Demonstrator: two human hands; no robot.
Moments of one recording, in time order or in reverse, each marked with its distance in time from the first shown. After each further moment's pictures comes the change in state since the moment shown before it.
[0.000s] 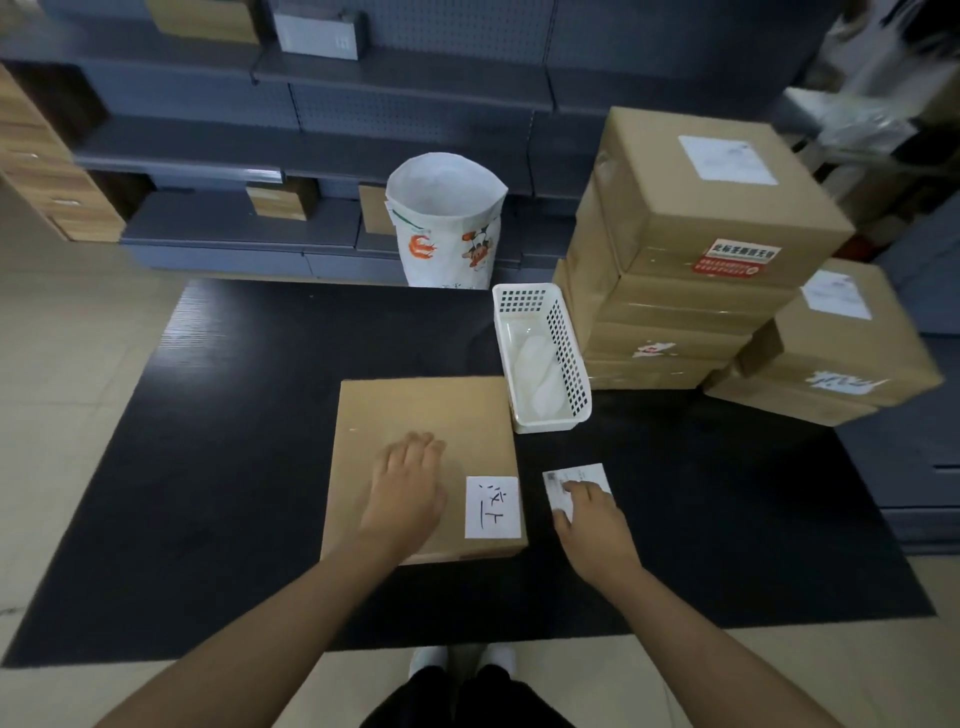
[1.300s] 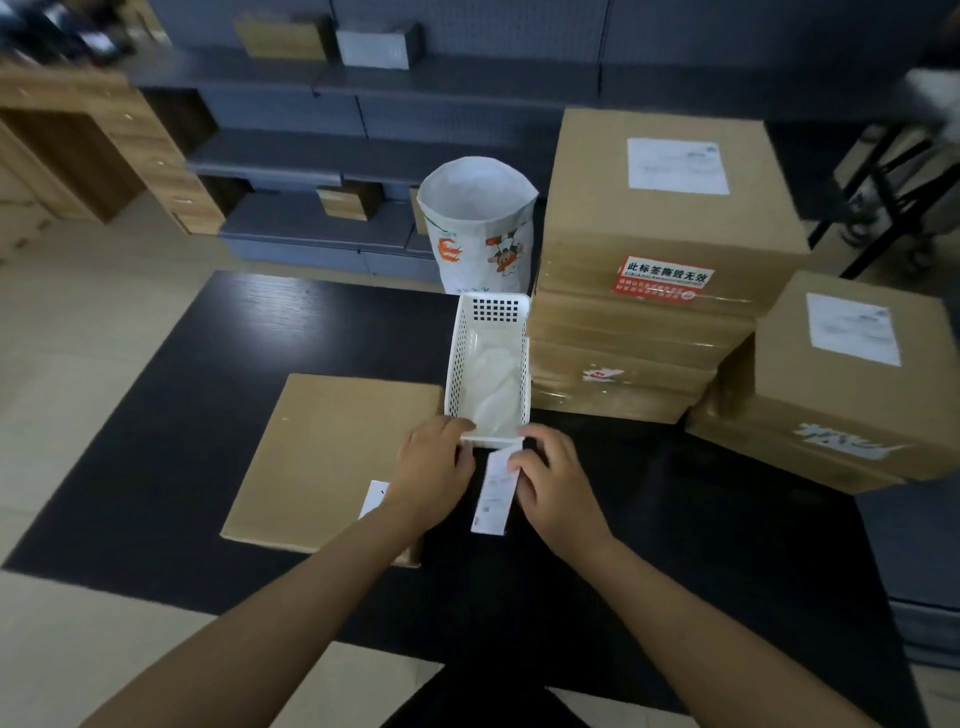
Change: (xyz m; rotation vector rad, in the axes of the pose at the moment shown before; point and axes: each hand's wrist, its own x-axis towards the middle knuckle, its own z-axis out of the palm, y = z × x) left_hand 0.077 0.170 -0.005 -0.283 0.163 -0.209; right_hand 0.068 0.087 -0.087 0.285 0.373 -0.784
